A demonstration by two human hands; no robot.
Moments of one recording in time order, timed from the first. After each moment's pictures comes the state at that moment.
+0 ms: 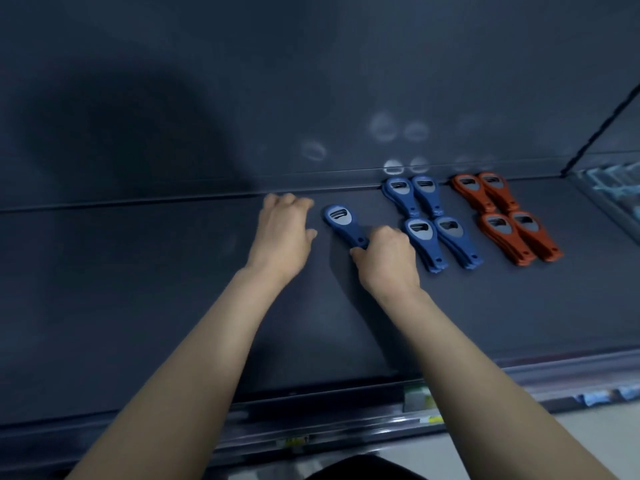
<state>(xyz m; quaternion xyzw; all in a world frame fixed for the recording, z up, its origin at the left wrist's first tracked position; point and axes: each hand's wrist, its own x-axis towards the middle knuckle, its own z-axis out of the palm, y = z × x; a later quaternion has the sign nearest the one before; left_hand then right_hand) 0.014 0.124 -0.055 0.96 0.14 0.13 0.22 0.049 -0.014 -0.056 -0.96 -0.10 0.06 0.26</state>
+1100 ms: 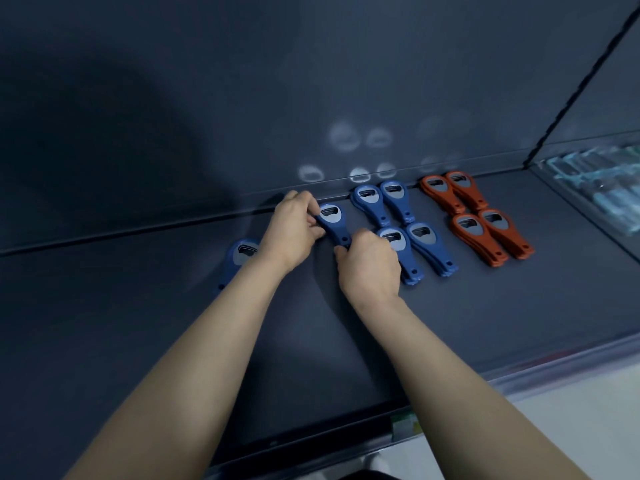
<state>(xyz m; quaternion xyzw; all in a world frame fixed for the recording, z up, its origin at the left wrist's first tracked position) 0.093 0.107 -0.068 0.91 0.08 0.11 0.39 0.071 -0.014 -0.060 -0.97 -0.04 0.02 0.25</state>
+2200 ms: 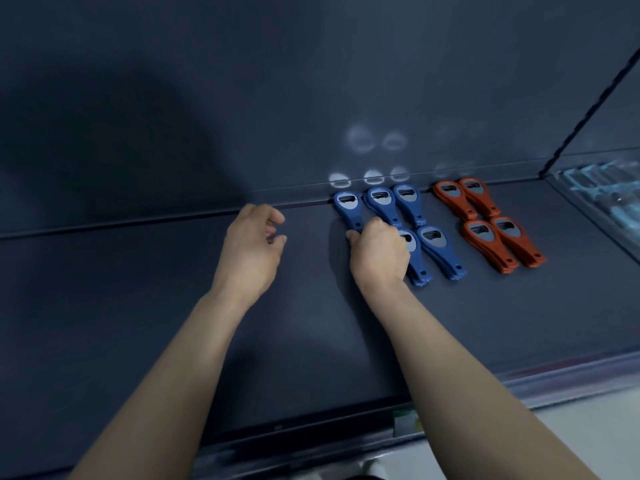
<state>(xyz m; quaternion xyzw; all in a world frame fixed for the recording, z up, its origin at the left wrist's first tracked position) 0.013 0.132 -0.051 0.89 0.18 0.19 0.37 0.090 -0.008 -0.065 -0.98 -0.04 -0.01 0.22</state>
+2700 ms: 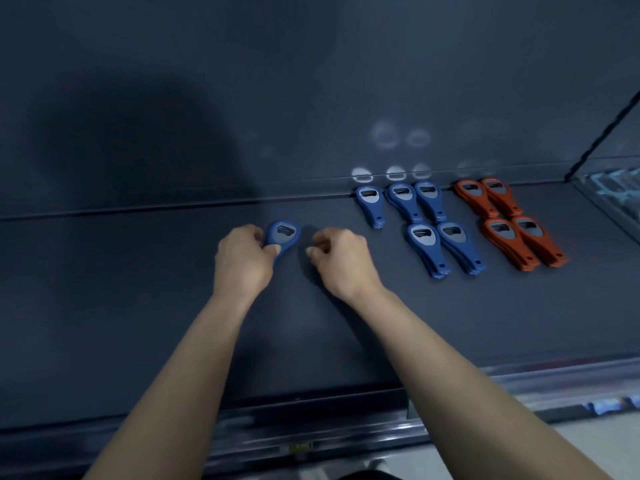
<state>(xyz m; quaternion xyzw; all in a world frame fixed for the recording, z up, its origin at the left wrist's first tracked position) -0.022 0.147 -0.055 0.86 0.34 0.14 0.35 0.038 0.023 -0.060 -0.90 -0.21 0.10 0.37</state>
